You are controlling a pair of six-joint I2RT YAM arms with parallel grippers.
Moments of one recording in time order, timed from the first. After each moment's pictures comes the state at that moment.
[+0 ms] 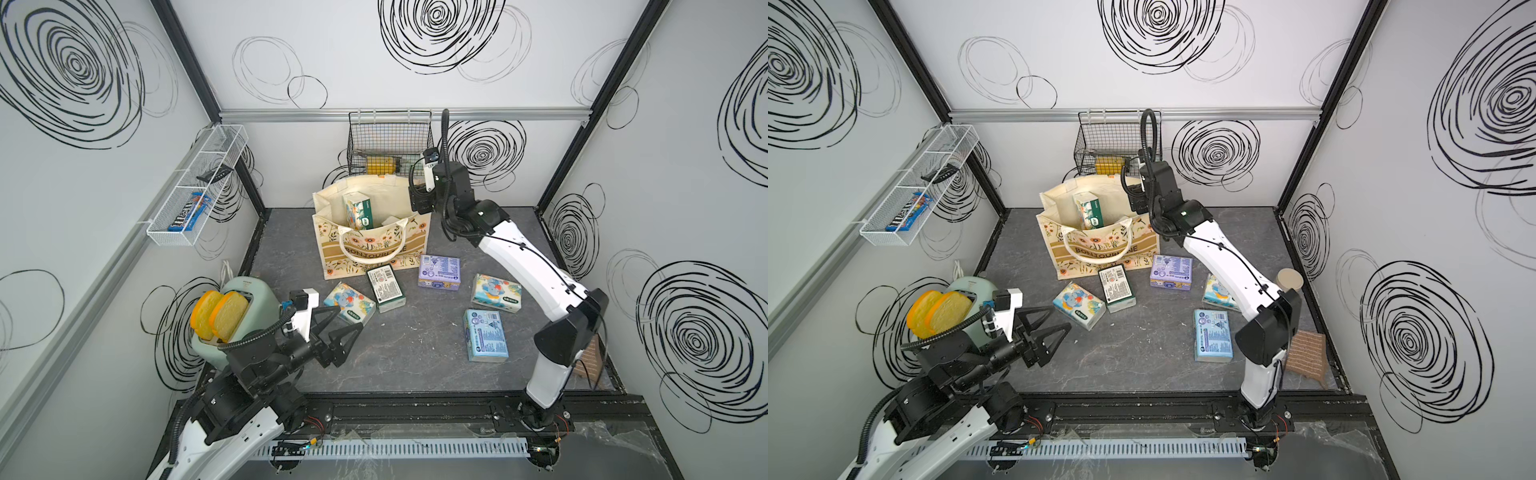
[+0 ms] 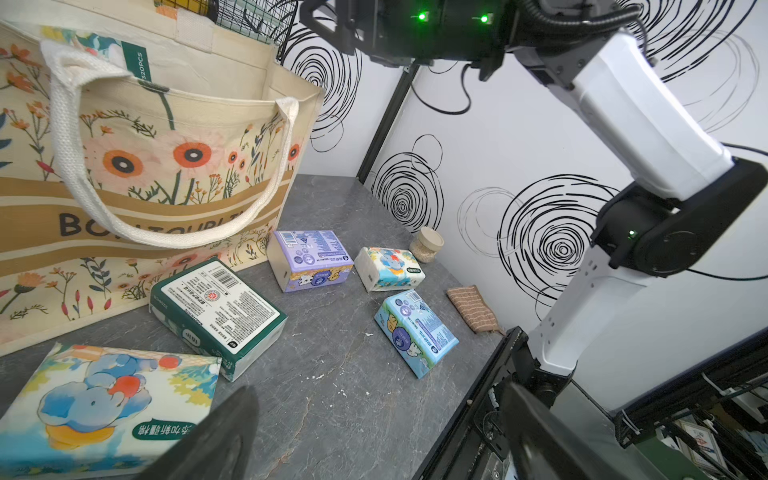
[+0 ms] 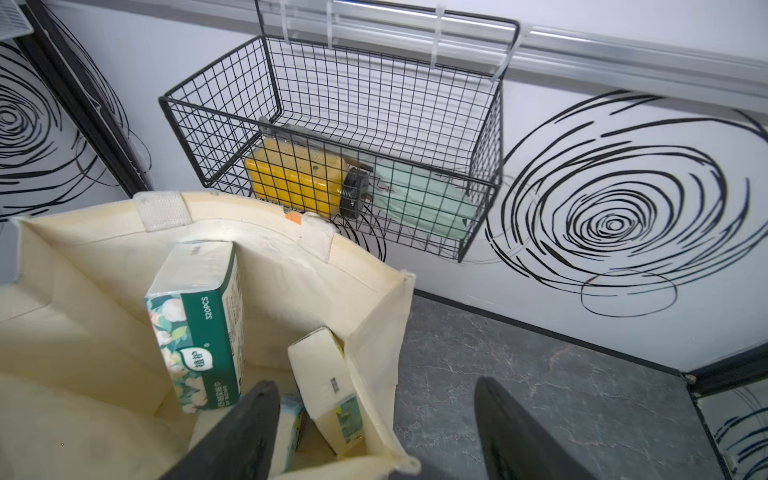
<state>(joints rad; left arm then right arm) -0.66 0.26 0.64 -0.52 0.18 -0.46 0.64 1.73 1.90 -0.52 0.35 0.09</state>
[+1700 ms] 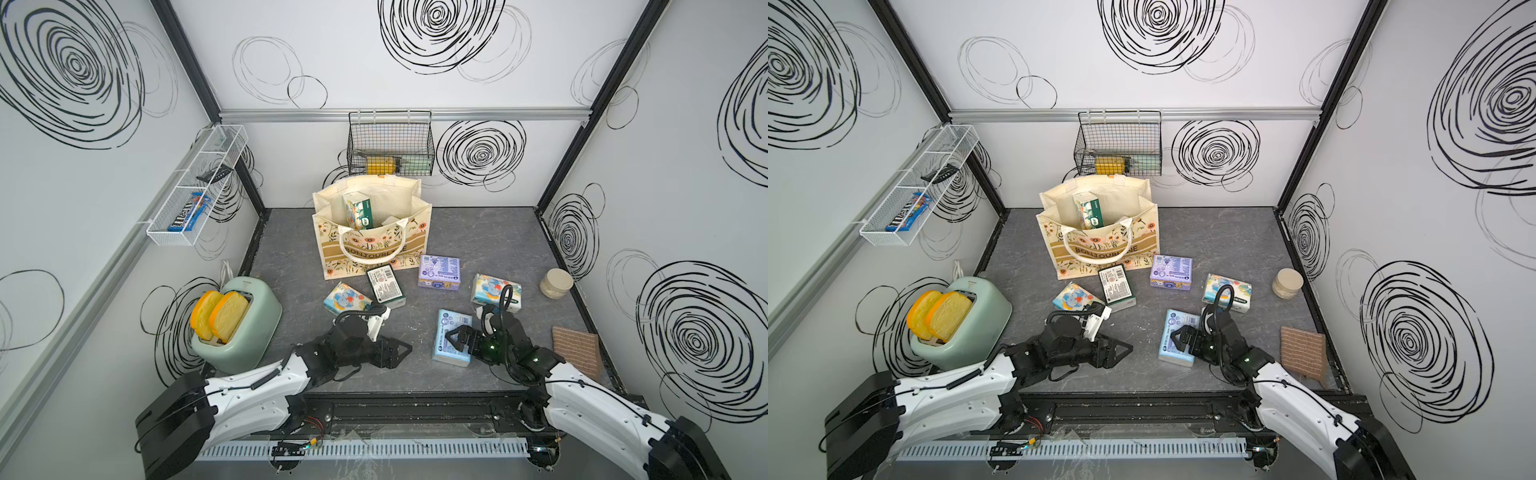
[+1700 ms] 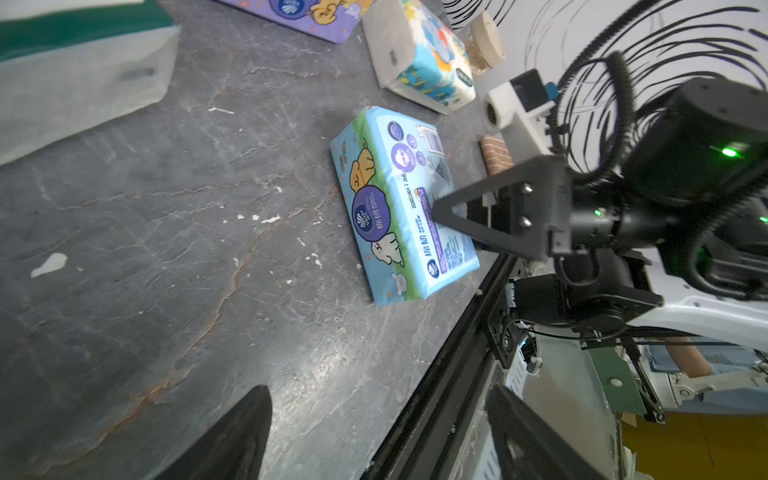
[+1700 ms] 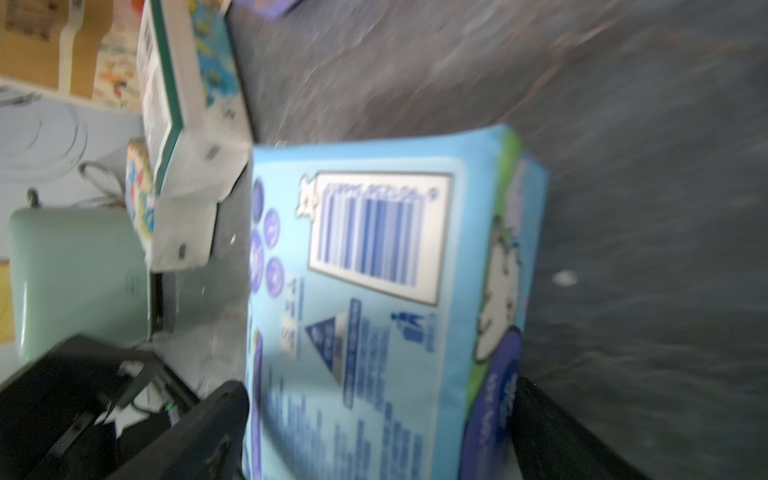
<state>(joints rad) -0.87 1.05 0.32 0.17 0.30 -0.76 0.64 0.79 0.19 -0.14 -0.26 0.96</state>
